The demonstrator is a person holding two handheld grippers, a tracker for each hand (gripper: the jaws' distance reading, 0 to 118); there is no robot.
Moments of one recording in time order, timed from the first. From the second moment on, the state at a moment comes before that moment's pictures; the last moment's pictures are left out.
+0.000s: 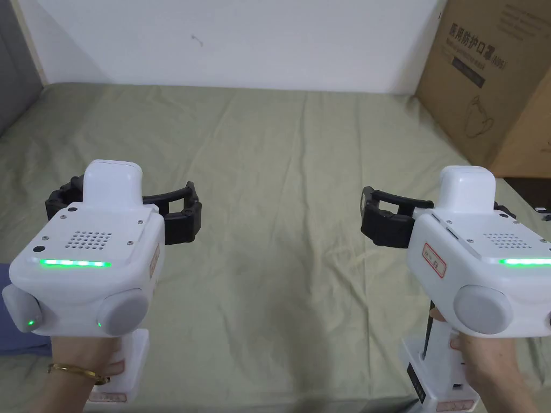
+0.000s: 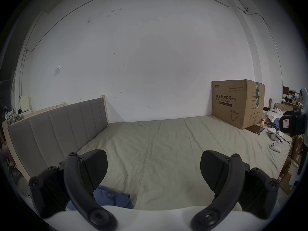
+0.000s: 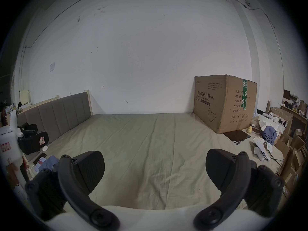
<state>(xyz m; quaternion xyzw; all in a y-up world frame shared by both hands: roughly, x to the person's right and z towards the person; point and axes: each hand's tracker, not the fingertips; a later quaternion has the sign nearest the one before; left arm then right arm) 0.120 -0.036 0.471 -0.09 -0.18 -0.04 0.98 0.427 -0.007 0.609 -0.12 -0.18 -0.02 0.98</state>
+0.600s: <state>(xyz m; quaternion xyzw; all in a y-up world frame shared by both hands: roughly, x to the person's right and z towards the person) 0.121 -0.036 0.473 -0.08 -0.19 -0.04 0.98 0.429 -0.010 0.609 -0.12 -0.18 -0.02 0.98</state>
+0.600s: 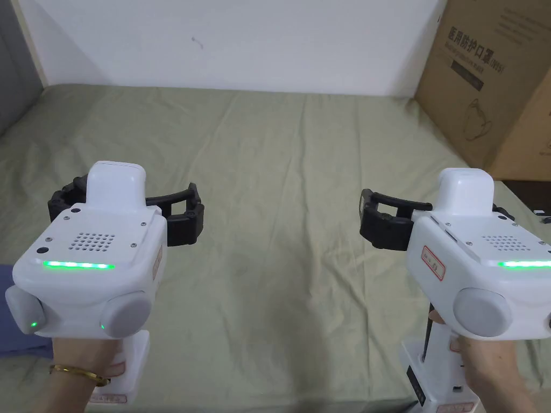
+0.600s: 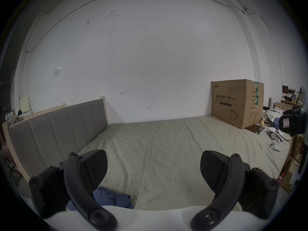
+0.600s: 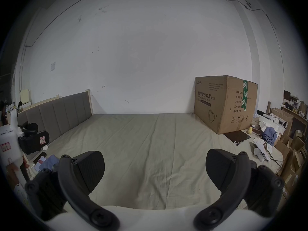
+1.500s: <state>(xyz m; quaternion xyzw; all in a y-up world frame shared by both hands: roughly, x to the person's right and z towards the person) 0.123 -0.102 0.509 -0.28 -0.17 0.04 0.94 0.403 0.033 0.615 -0.32 -0.25 -0.11 0.91</state>
